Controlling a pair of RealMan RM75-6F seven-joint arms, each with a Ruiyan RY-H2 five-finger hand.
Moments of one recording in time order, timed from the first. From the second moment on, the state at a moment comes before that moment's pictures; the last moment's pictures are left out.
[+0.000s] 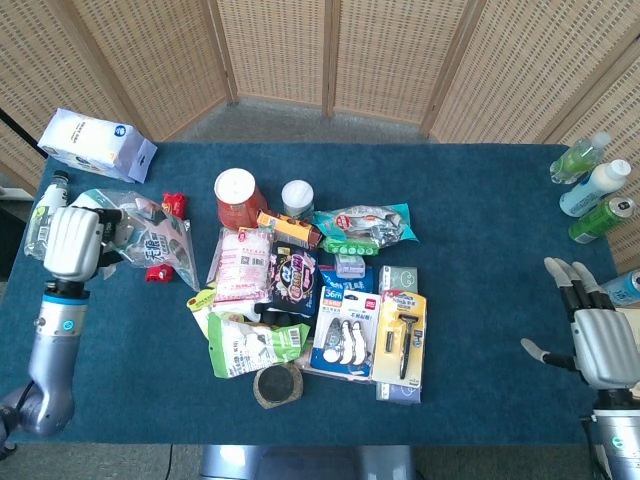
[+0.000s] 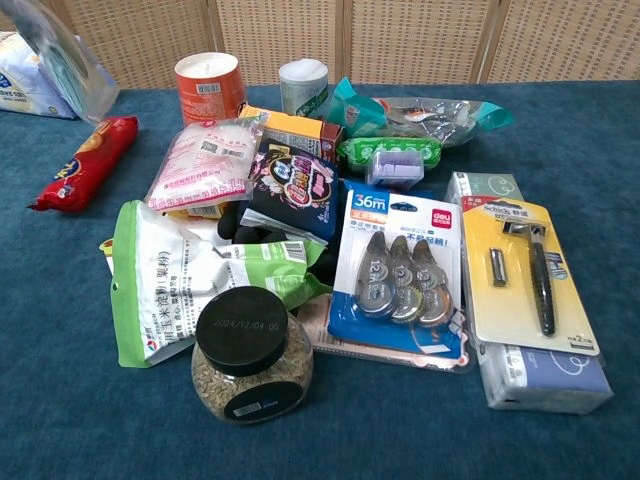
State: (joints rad) left arm -0.50 -1.31 -0.29 -1.50 1.38 1.44 -0.05; right arm 0.13 -0.96 0.11 -1.89 -1.46 1.47 -0.03
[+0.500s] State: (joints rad) left arm -0.41 -1.14 -0.39 -1.80 1.46 1.63 -0.20; right arm 0.12 -0.99 0.10 -1.85 -1.48 1.47 0.00
